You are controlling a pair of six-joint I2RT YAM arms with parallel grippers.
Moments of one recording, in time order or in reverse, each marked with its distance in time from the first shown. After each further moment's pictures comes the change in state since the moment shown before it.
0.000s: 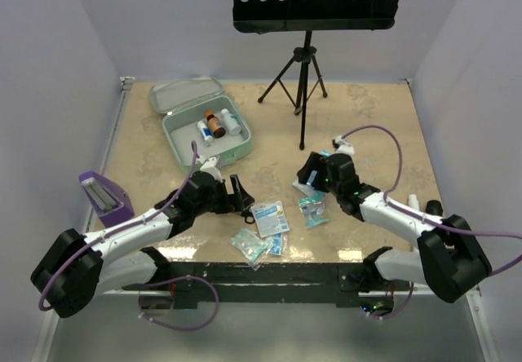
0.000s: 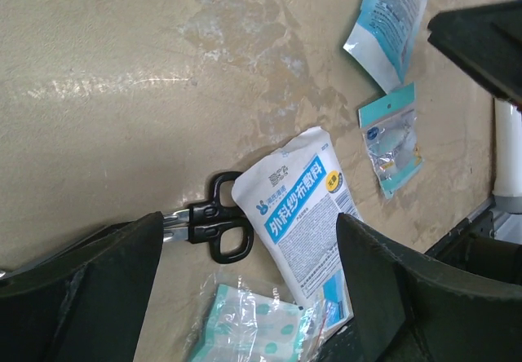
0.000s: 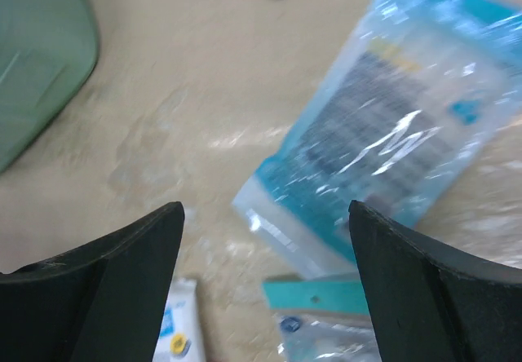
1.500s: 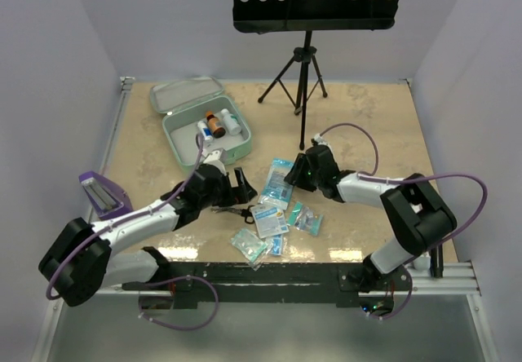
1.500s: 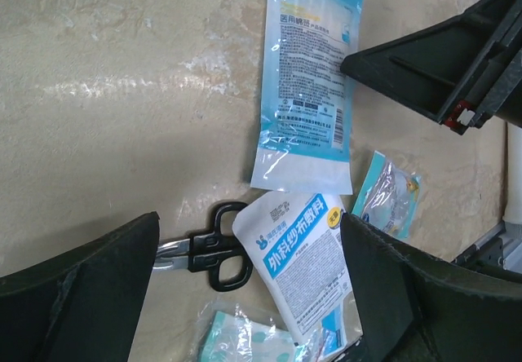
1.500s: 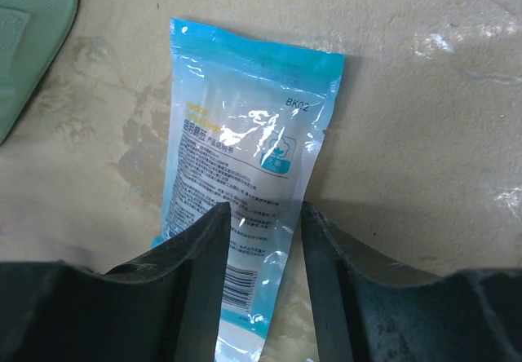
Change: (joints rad) left arm 0.000 0.069 0.074 -0.021 -0.048 0.002; right arm -0.018 0.346 0.166 0.020 -0.155 0.117
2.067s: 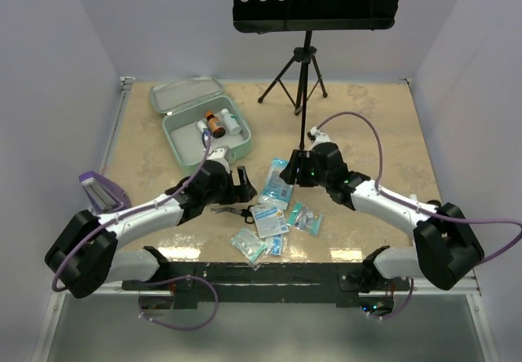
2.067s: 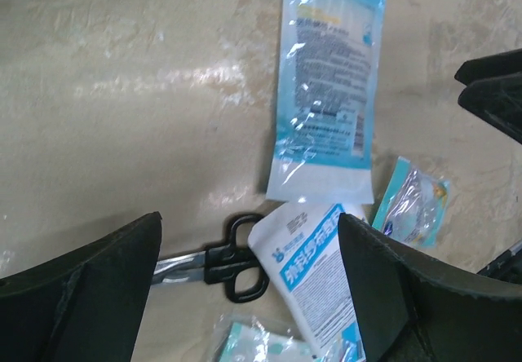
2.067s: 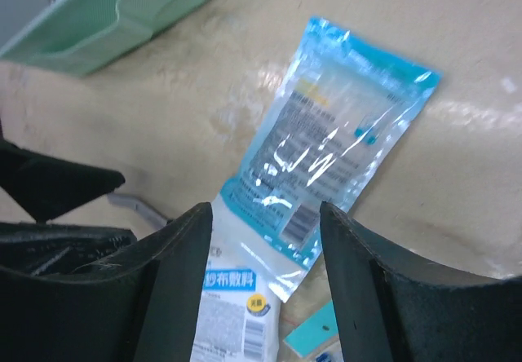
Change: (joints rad) left arm 0.000 0.121 0.112 -0.040 -0.022 0.069; right arm 0.035 -0.264 0.023 -0.107 -0.013 -0.179
